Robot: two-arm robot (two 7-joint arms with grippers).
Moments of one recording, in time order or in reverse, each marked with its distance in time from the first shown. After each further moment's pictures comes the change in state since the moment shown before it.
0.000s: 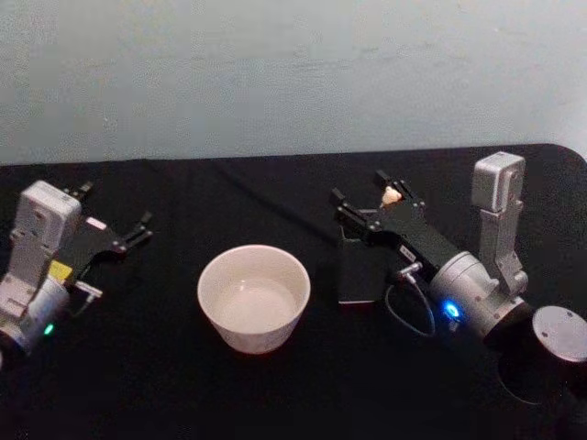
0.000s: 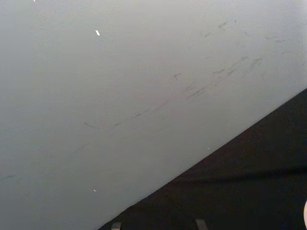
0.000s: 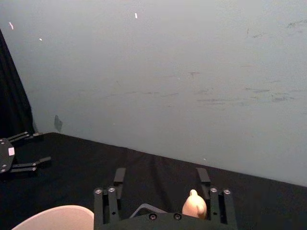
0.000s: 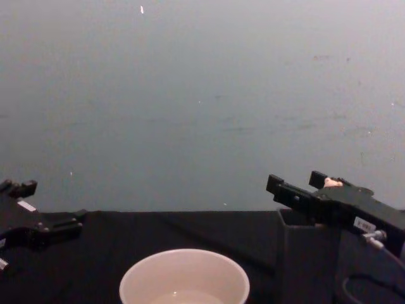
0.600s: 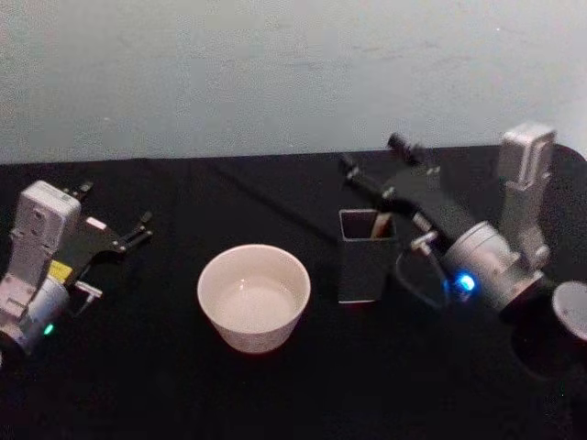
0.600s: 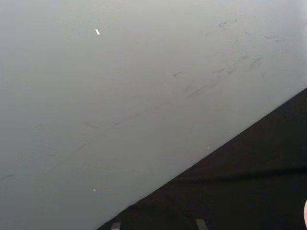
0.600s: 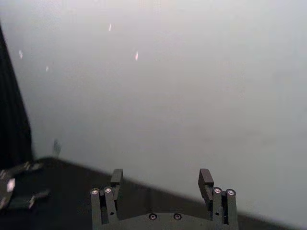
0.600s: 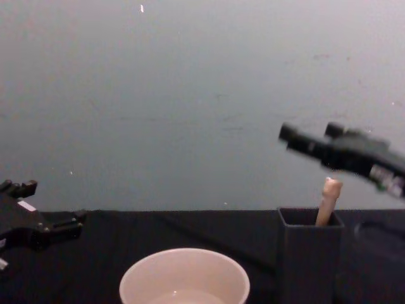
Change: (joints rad) left arm 0.000 0.000 0.000 0.000 0.000 0.000 0.000; right arm 0.018 0.014 0.032 -0.063 0.023 -0.022 0.014
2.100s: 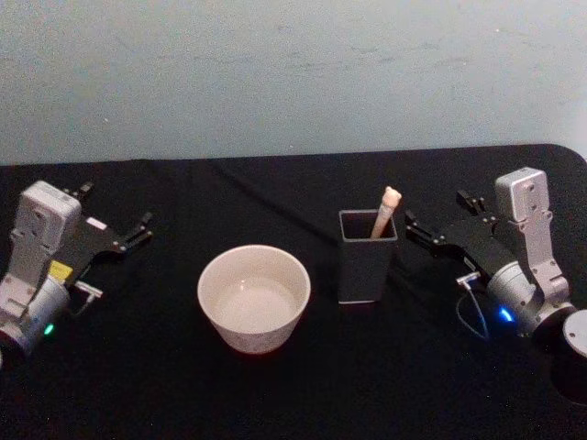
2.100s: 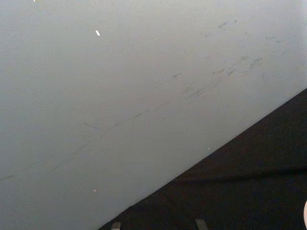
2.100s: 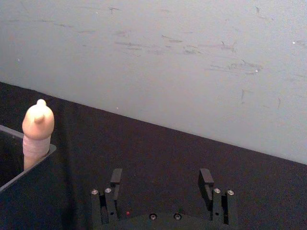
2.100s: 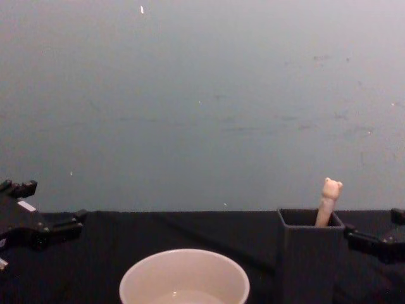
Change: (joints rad) left arm 0.000 0.000 0.000 0.000 0.000 0.000 0.000; right arm -0.003 0.023 0.064 0.173 -0.278 0.063 -0.174
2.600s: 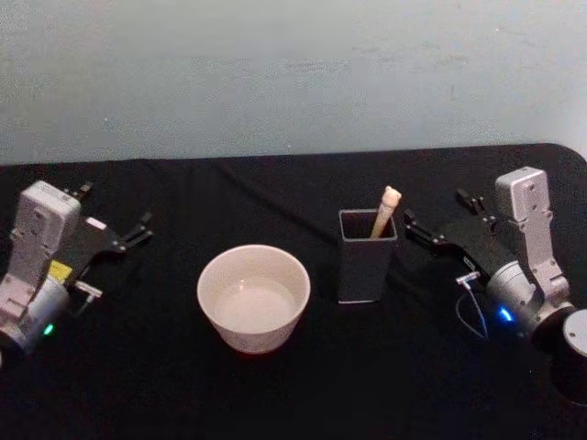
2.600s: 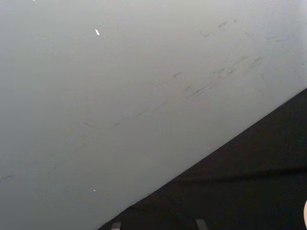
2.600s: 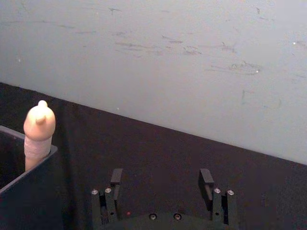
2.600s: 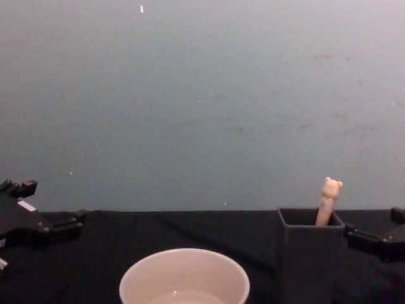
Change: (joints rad) left arm 0.000 0.000 0.000 0.000 0.000 0.000 0.000; right arm -0.001 0.001 -0.001 -0.004 0.003 0.000 0.000
